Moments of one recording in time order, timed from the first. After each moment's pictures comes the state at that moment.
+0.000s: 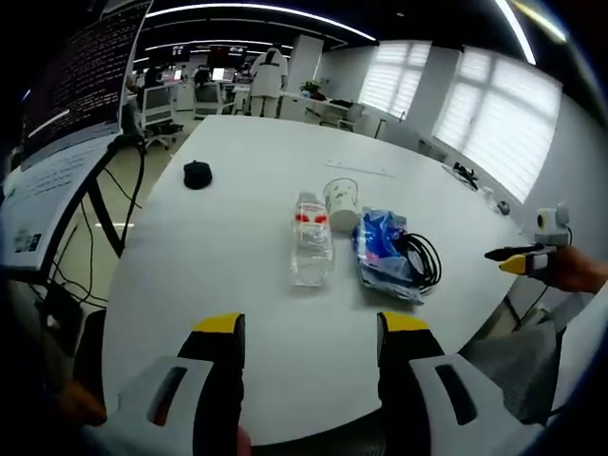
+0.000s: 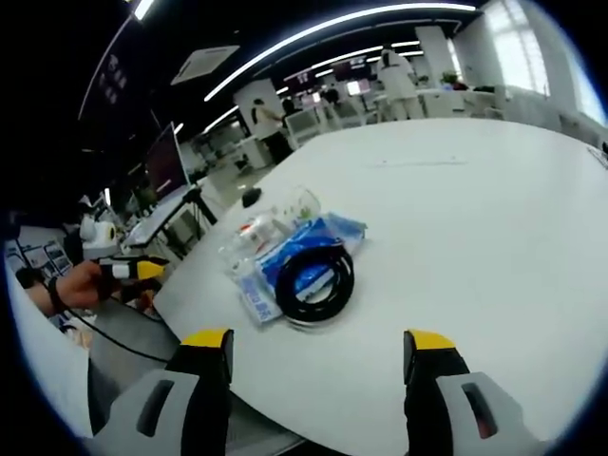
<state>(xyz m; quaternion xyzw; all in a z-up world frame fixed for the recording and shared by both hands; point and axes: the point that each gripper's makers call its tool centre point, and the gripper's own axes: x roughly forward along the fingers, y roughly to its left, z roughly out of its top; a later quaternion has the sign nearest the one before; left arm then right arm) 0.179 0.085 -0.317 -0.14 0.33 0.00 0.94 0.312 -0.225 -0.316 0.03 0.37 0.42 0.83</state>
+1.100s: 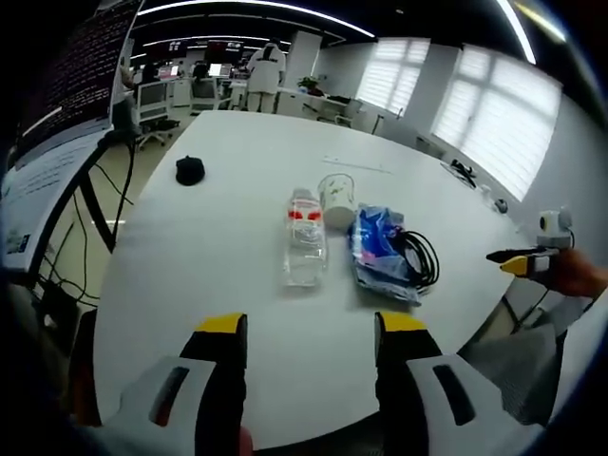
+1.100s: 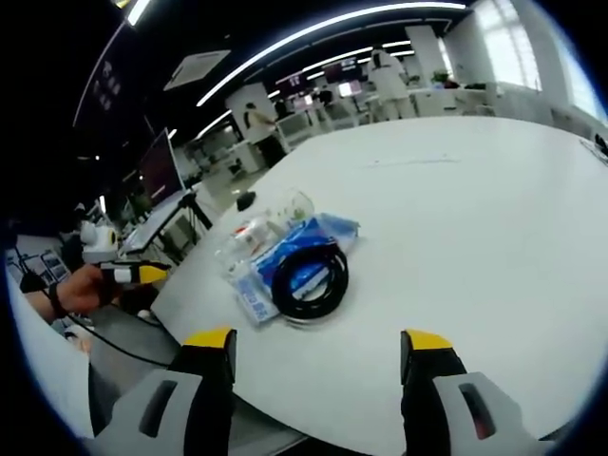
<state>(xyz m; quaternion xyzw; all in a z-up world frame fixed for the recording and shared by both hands) 0.189 0.080 -0.322 -0.14 0.33 0.00 0.93 0.310 -0.233 -0.318 0.04 0.37 0.41 0.83</state>
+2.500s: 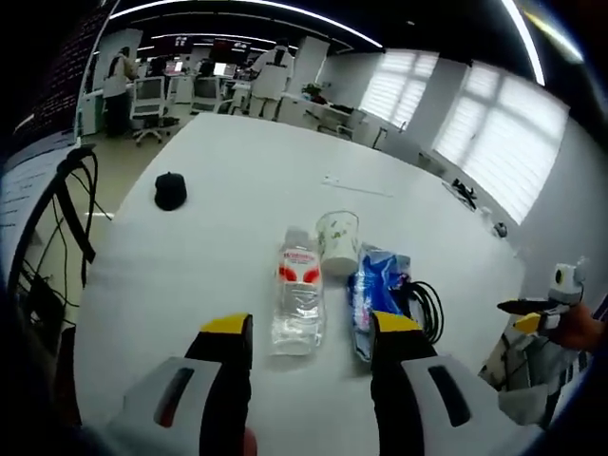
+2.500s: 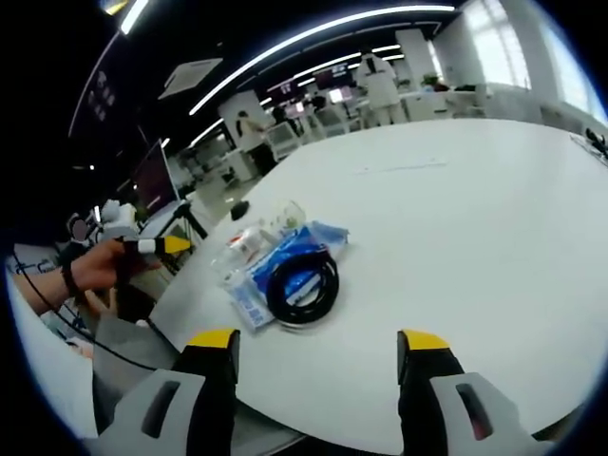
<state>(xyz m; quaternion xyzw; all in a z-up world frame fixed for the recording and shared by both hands) 0.270 0.084 -0.302 -0.18 0.32 0.00 0.93 0.312 -0.242 -0.307 0.05 0.36 0.39 0.84</state>
